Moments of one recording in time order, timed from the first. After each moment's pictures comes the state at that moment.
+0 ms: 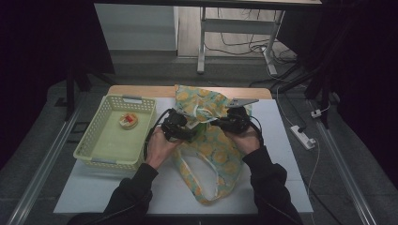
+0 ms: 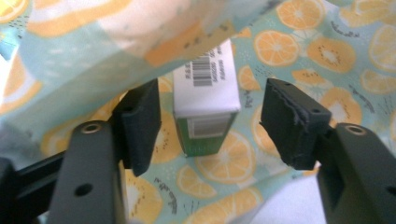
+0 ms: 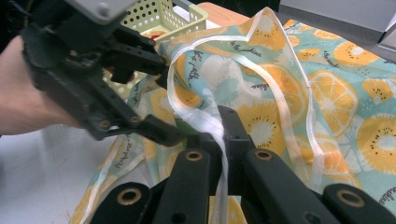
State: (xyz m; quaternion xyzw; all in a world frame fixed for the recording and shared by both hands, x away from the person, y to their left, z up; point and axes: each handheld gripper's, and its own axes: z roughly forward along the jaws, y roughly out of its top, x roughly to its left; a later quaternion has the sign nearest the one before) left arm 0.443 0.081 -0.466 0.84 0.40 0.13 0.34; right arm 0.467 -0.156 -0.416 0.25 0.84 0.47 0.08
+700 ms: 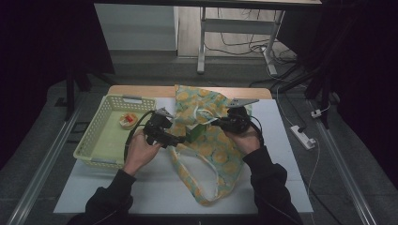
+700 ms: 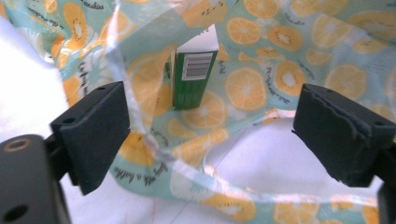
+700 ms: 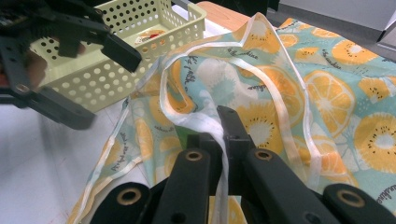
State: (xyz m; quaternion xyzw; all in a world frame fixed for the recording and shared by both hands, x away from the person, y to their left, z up) left arm 0.412 0.129 -0.445 0.84 0.39 0.07 0.37; right arm 0.468 -0.157 -0.416 0.26 0.84 0.47 0.08
